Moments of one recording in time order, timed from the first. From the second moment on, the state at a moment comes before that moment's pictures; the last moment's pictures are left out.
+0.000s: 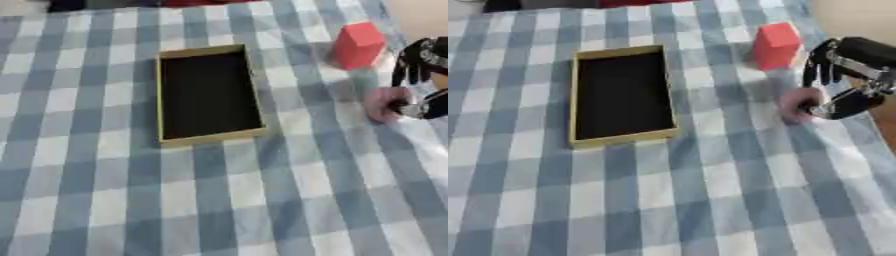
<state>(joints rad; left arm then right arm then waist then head) -0.31 0.63 0.05 -1.99 -0.22 -0.21 0.53 -0.31 -1.03 0.05 -1.72 0.46 -0.11 0.31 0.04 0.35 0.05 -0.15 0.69</state>
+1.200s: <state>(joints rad) -0.32 0.63 0.04 -1.99 -0.22 -0.22 0.52 -0.51 -1.08 0.10 -1.91 0.33 -0.09 0.41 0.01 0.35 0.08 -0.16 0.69</state>
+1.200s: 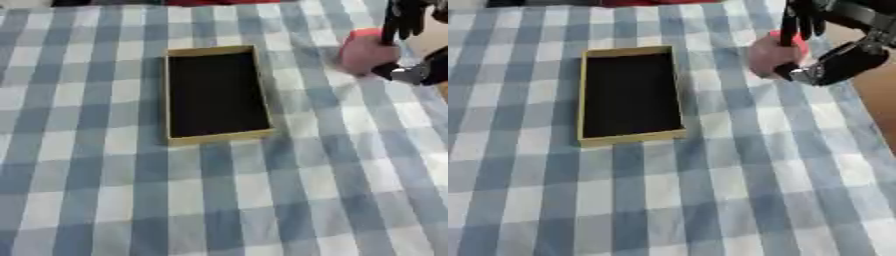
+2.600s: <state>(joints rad) -0.37 0.62 0.02 -1.99 -0.18 -0.23 0.49 -0.99 -0.67 0.37 -1.49 0.51 -0.14 0.60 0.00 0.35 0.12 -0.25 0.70</state>
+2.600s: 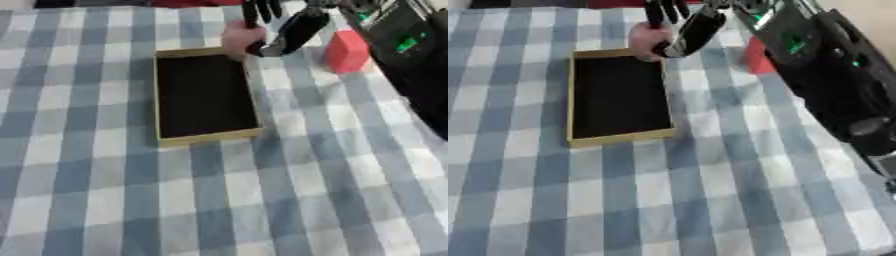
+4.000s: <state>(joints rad) -0.38 0.62 0.02 -1.99 -0.18 -0.24 0.48 -1.03 -0.57 0.37 -1.27 0.68 -0.31 0.58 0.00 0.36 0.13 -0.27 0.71</state>
